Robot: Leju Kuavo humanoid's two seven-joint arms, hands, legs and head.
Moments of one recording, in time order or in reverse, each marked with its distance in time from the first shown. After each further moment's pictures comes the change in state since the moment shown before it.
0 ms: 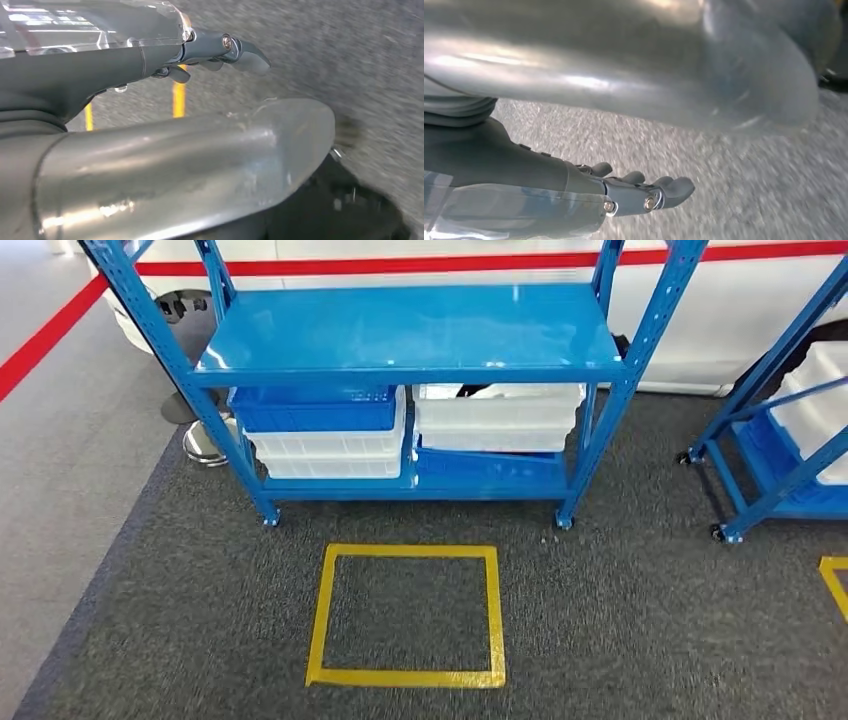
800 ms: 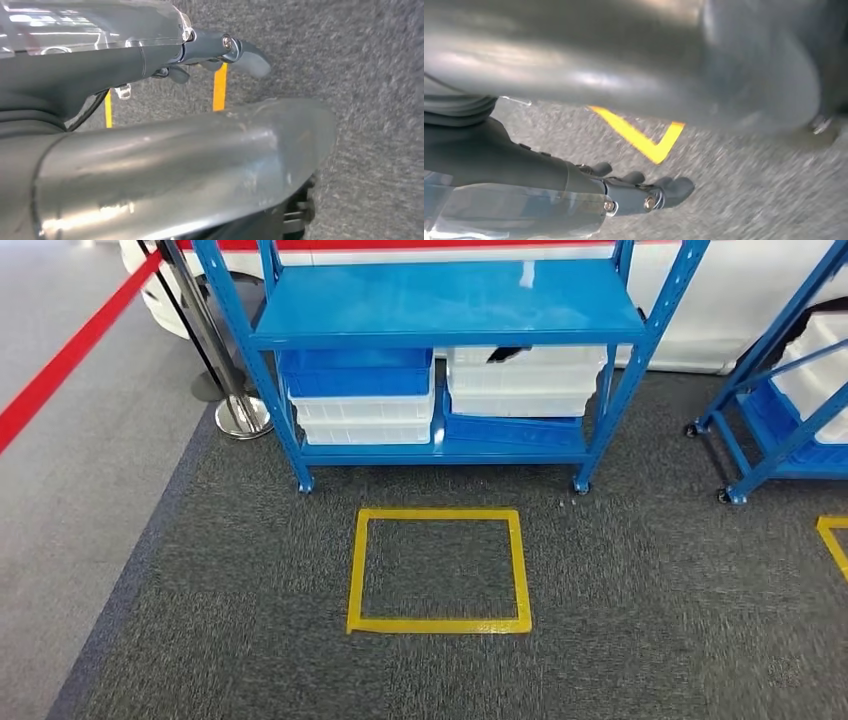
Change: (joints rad) left arm -0.020 0.000 0.010 -0.004 0.001 0.007 0.002; right arm -0.021 -0.003 -0.003 -0.002 -0.014 -0.010 0.000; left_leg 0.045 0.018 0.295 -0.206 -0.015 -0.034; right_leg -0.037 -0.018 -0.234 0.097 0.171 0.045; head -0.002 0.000
